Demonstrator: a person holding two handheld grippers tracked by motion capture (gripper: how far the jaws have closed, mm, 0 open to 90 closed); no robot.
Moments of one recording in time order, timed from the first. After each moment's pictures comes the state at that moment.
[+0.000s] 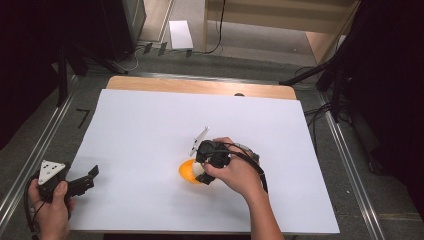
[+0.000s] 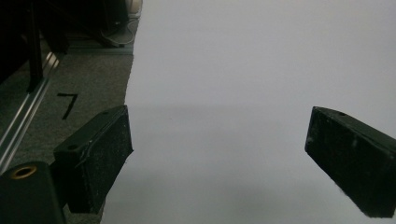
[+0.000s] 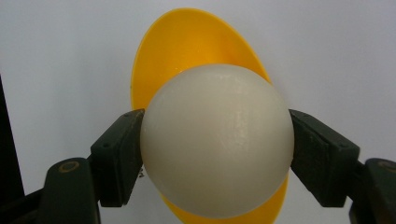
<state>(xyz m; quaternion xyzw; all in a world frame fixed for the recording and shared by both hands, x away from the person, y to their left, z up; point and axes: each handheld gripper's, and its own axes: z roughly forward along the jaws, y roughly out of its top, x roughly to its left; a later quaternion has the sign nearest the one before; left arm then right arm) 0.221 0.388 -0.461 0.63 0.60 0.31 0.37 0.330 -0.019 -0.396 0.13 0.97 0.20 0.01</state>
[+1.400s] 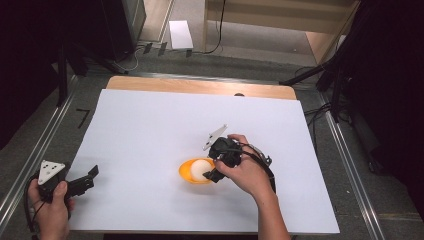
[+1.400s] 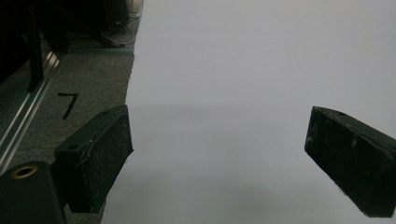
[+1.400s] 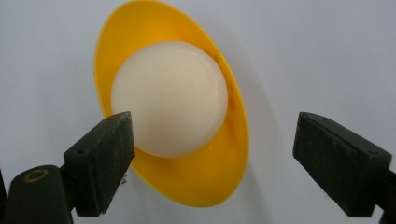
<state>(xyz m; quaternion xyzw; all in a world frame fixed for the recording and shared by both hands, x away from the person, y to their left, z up) 0.221 0.388 -0.461 0.63 0.60 0.31 0.37 0.334 -0.053 -0.397 0.19 0.95 0.24 0.03</state>
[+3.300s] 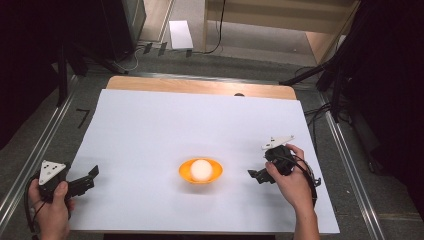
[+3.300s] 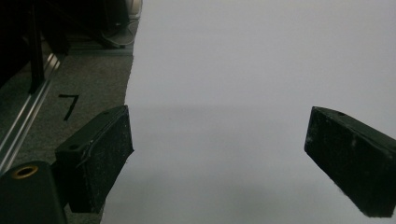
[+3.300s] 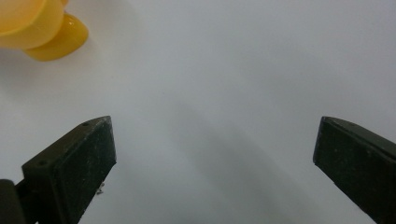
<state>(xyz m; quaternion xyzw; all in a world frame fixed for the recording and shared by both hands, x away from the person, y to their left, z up) 0.221 0.387 -0.461 0.64 0.60 0.32 0.37 0.326 -0.197 -0.431 0.37 0.88 0.29 0.09</state>
